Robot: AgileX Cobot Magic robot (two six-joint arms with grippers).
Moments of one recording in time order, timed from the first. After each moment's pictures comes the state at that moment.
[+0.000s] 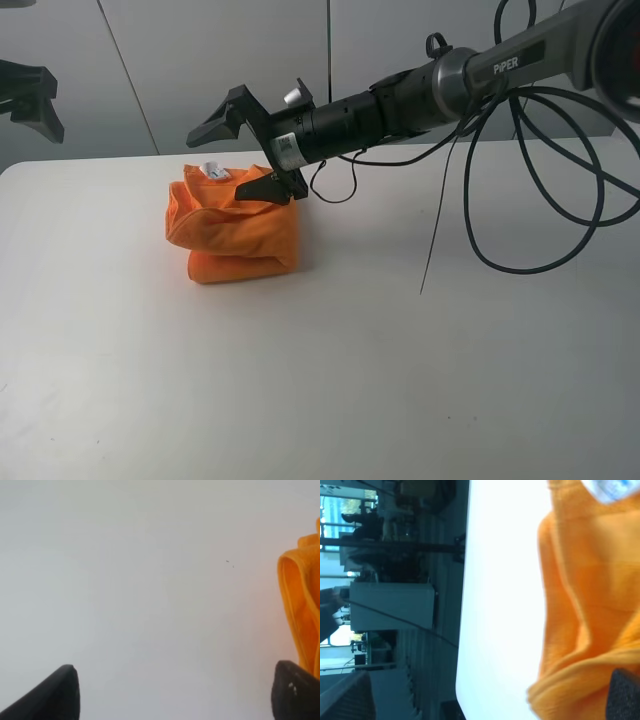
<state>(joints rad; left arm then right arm) -0.05 1.49 -1.17 0.14 0.85 -0.26 0.51 2.29 -1.56 1.59 0.92 -0.67</state>
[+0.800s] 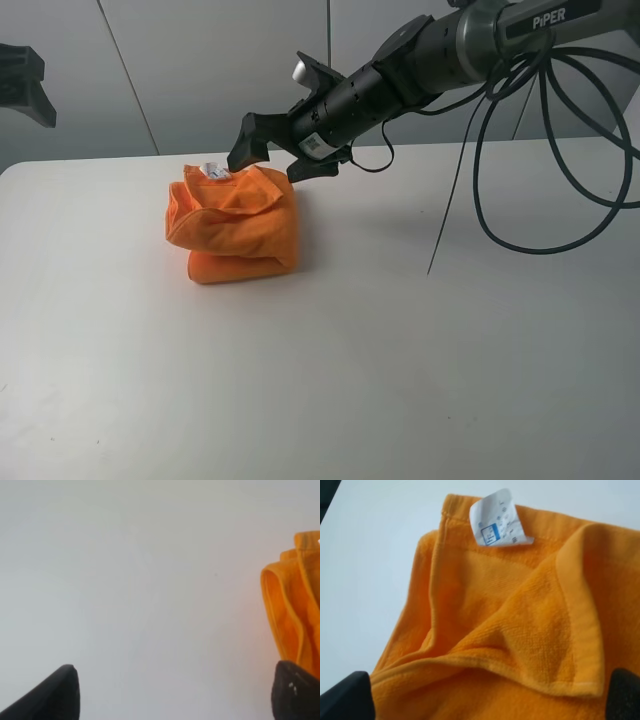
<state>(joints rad) -0.05 1.42 -1.17 0.13 0.85 -0.24 0.51 2.20 -1.56 1.06 0.65 -0.66</state>
